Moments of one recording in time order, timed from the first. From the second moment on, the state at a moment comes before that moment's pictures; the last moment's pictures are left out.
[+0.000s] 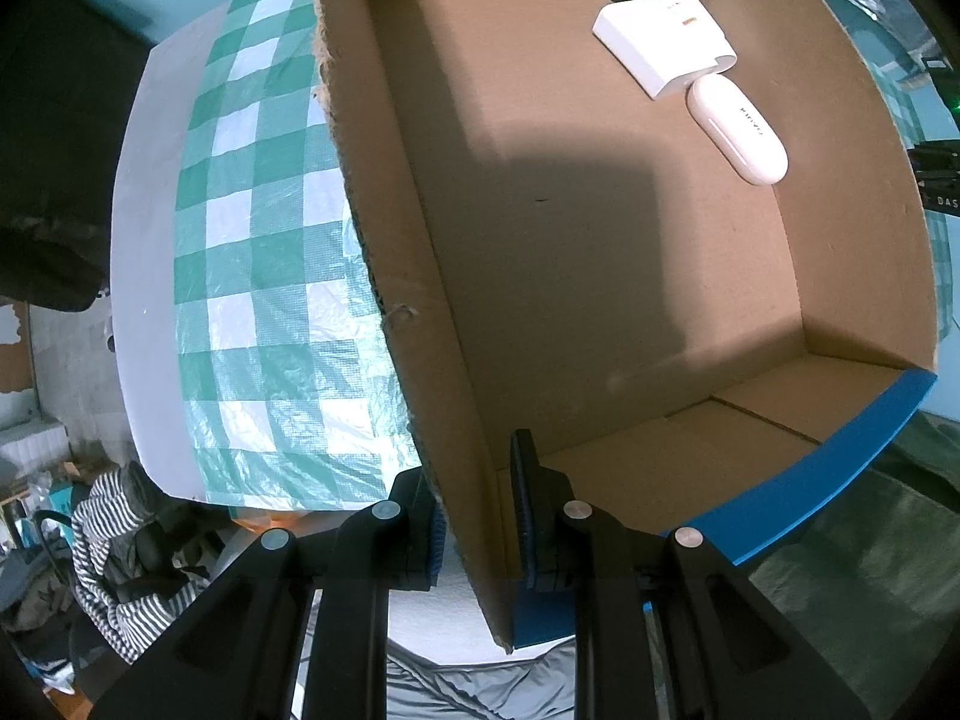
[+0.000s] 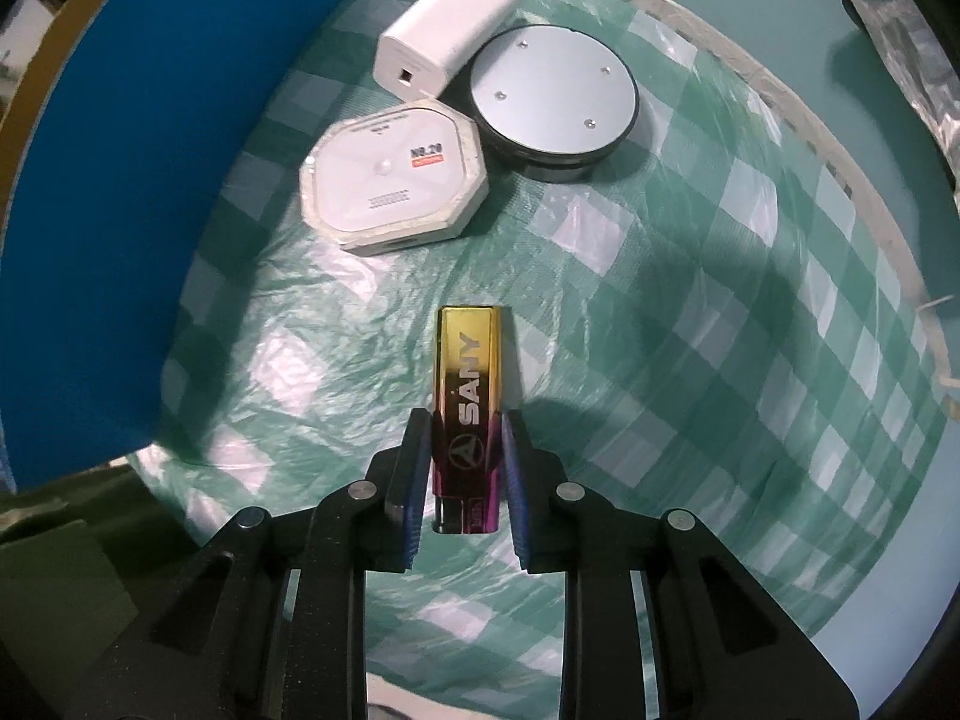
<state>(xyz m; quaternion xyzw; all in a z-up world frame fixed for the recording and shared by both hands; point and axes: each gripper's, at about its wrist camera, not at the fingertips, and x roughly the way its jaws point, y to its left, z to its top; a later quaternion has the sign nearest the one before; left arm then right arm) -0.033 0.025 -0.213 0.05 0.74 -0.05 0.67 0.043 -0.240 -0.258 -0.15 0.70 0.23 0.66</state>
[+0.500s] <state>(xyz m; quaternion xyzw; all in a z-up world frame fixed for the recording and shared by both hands) -0.031 0.025 -0.213 0.05 0.74 -0.05 0.67 0.035 -0.245 -0.265 -0.14 0.71 0.23 0.65</state>
